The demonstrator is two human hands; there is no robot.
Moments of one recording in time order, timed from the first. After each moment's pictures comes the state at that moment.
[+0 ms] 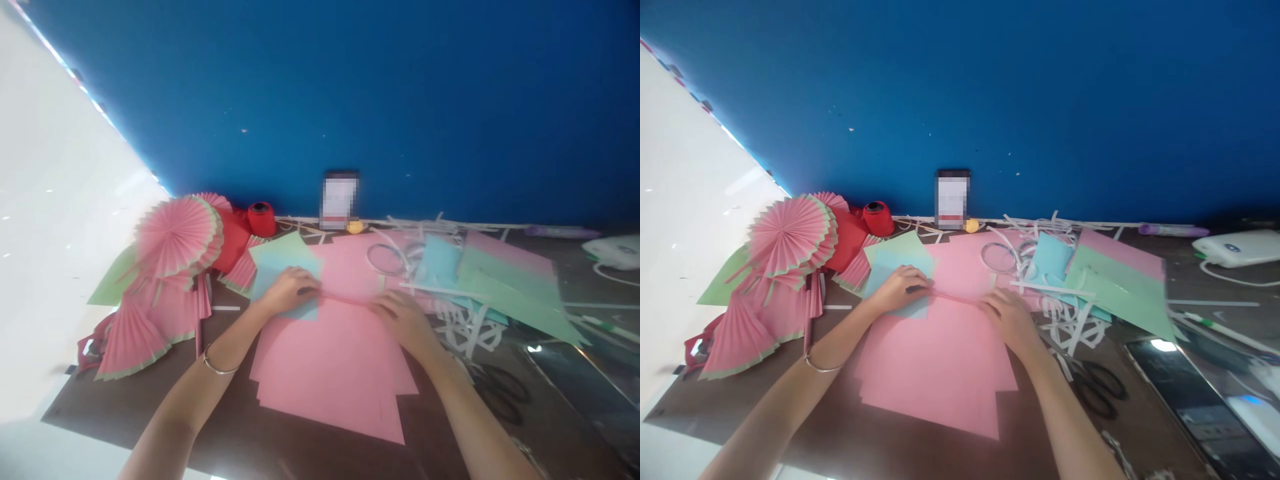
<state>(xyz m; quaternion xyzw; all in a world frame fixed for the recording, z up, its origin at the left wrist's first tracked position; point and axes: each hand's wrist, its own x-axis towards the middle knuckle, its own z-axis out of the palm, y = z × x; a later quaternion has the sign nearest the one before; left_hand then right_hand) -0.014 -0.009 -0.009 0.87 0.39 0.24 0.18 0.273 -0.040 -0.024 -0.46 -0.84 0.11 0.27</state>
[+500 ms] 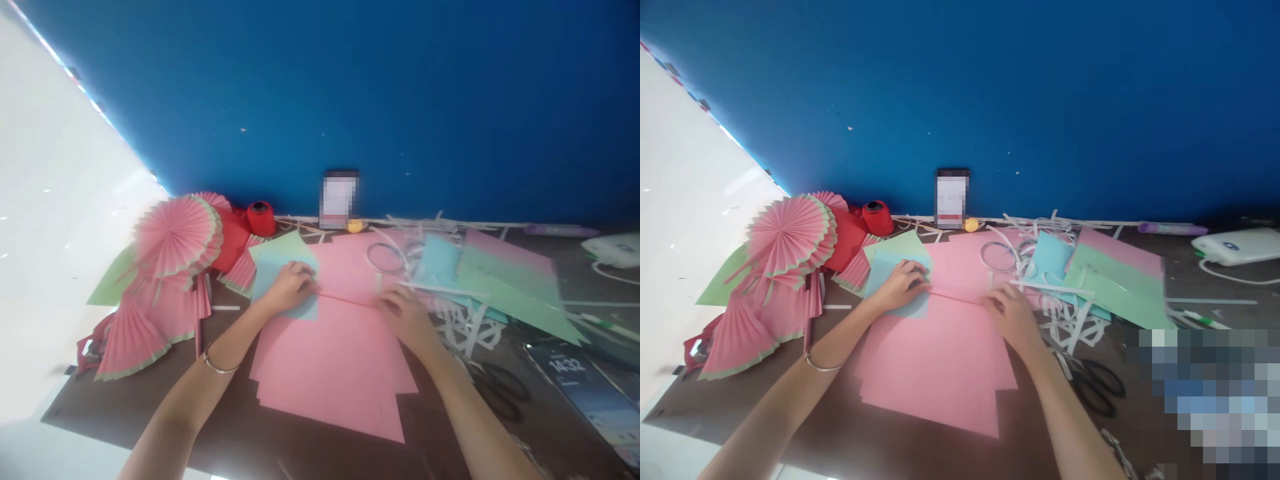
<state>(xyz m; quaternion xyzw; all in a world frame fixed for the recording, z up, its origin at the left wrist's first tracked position) -0.009 -0.008 -0.010 0.84 0.47 0.22 0.17 0.273 -0.038 -0.027 -0.52 -0.79 0.11 0.31</state>
